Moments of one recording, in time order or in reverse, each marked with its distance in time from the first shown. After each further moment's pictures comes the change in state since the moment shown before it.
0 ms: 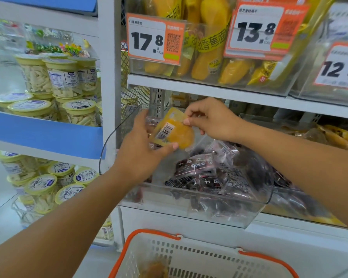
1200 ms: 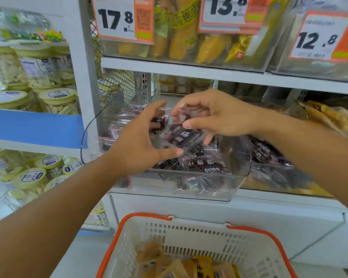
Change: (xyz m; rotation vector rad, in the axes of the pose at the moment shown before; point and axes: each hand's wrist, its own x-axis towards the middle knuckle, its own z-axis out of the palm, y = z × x) left_hand -0.008 0.013 0.016 0.008 -0.279 0.147; right_hand -0.064 -0.010 -0.032 0.218 -0.285 0.026
